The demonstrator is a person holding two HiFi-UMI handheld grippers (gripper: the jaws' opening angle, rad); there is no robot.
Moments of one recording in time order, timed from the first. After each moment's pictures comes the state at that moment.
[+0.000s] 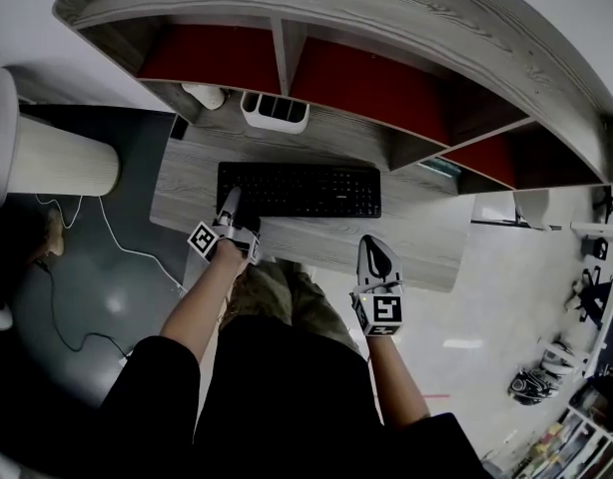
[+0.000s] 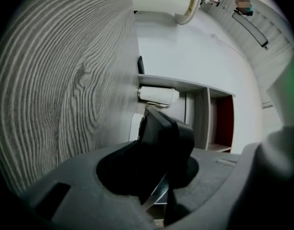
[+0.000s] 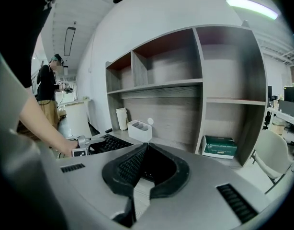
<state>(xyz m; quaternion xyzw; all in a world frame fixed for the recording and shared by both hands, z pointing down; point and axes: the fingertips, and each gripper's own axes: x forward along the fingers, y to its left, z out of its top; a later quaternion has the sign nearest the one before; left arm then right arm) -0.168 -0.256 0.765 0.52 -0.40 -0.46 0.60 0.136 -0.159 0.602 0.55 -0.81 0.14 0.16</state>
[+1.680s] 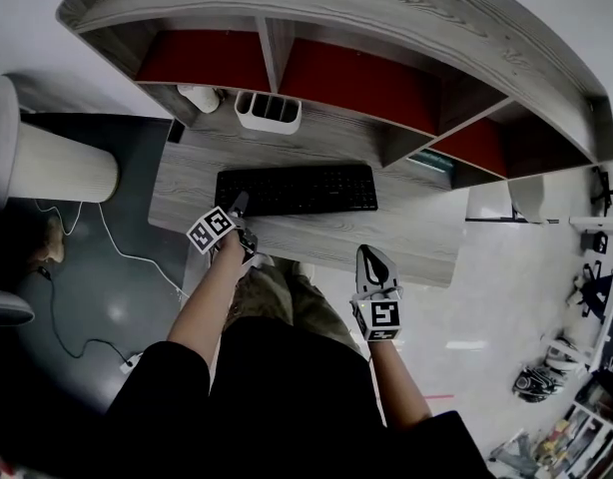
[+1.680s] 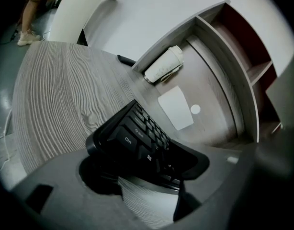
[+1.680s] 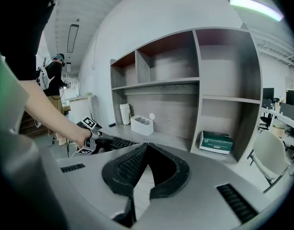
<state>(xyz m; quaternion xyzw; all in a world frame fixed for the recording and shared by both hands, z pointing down) -0.163 -0.236 0.803 0.58 -0.59 -0.05 0.56 0.148 -0.123 0.612 0.54 -0.81 0.14 0.18</state>
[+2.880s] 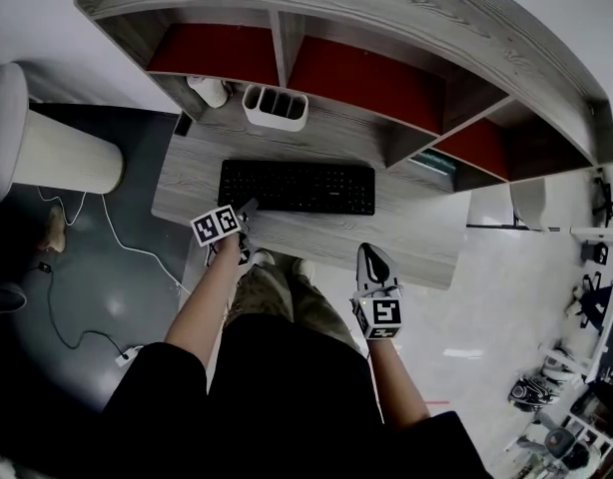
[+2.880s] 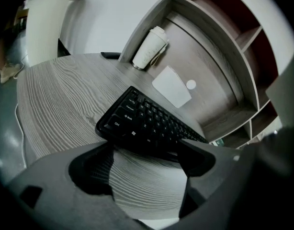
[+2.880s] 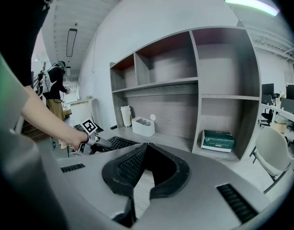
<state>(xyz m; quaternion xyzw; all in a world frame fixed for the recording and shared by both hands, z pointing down) -0.156 -0.207 0.806 0.63 -0.56 0.10 0.53 0.148 -0.119 0.610 0.54 -0.81 0.15 0.16</state>
